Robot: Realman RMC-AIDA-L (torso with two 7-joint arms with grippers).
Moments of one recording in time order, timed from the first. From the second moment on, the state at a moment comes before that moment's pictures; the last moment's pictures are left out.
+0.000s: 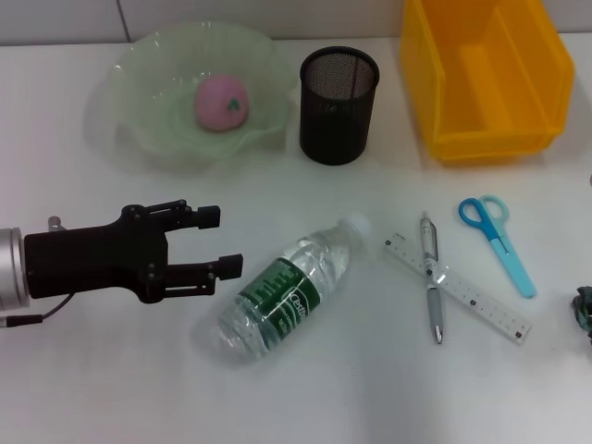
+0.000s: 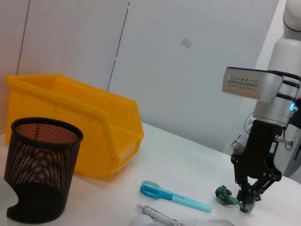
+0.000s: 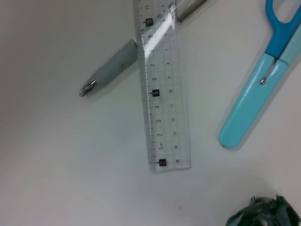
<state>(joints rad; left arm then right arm) -0.39 -2.05 0.85 0.66 1.85 1.67 -1.34 0.50 2.08 -1.16 -1.31 -2.84 -1.83 2.24</state>
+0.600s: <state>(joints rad) -0.39 -2.05 0.85 0.66 1.85 1.67 -1.33 0.50 2.08 -1.05 -1.38 -2.83 -1.87 2.20</state>
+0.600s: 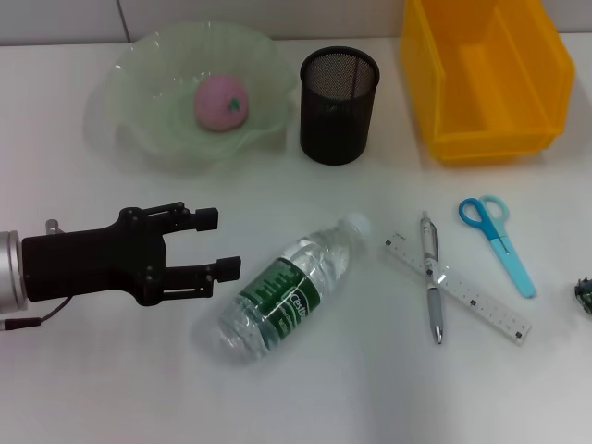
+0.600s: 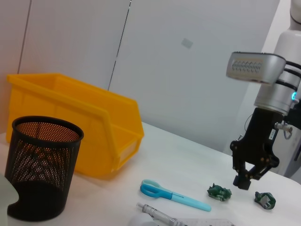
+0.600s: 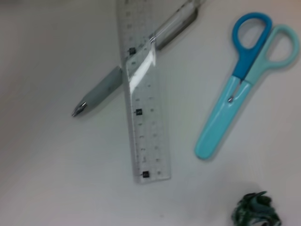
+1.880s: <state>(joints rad) -0.40 -2.05 0.85 0.66 1.85 1.67 -1.34 0.51 2.08 -1.08 -1.27 -2.84 -1.66 2.19</state>
